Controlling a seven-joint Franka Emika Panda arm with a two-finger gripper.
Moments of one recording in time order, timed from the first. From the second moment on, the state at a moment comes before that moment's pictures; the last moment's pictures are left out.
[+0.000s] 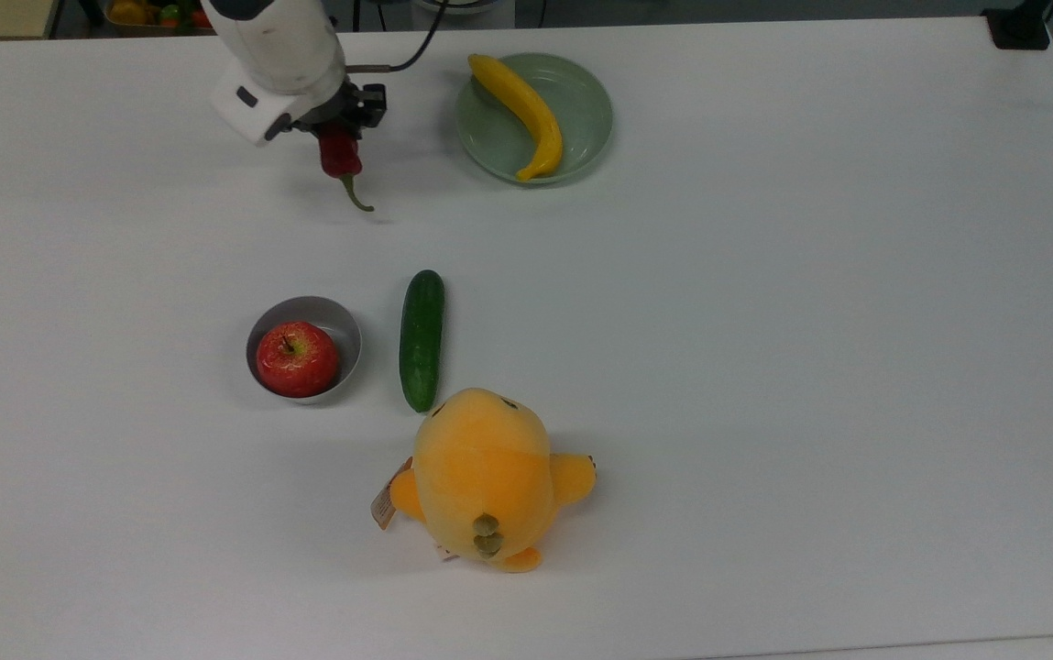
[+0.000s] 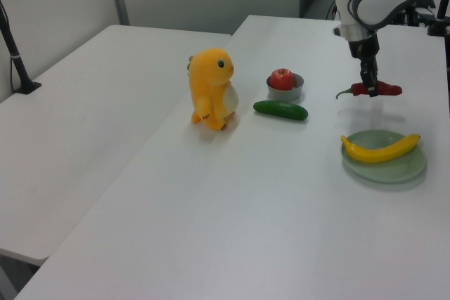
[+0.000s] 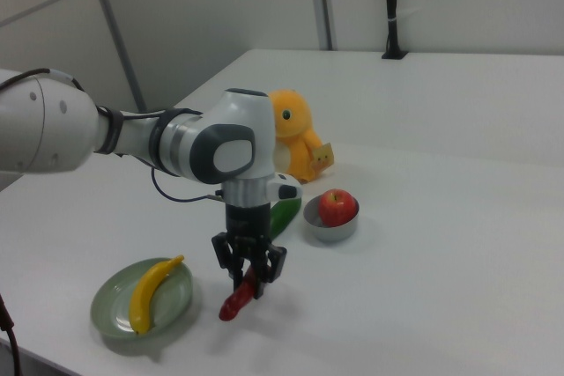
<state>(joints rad) -0.04 0.12 -0.08 -2.07 -0.07 1.88 -0.23</state>
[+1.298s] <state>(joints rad) -0.01 0.12 0.05 -2.15 -0.06 1.85 -0.09</state>
